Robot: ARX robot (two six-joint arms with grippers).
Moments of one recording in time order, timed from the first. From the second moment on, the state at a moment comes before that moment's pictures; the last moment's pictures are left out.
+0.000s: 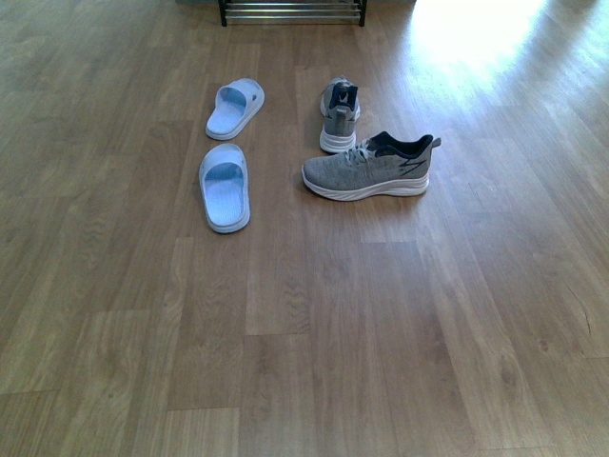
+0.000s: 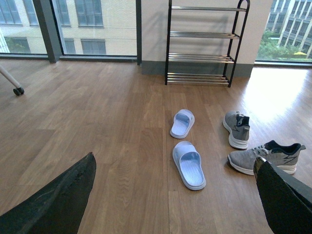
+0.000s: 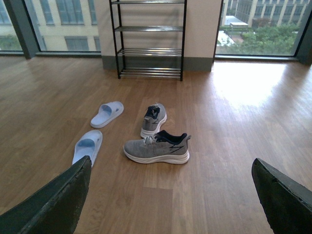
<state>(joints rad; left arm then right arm) 0.00 0.02 0.02 0.00 0.00 0.00 0.00 0.00 0.02 0.00 0.00 0.00</state>
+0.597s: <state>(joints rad) 0.00 0.02 0.02 0.00 0.00 0.00 0.00 0.00 0.02 0.00 0.00 0.00</state>
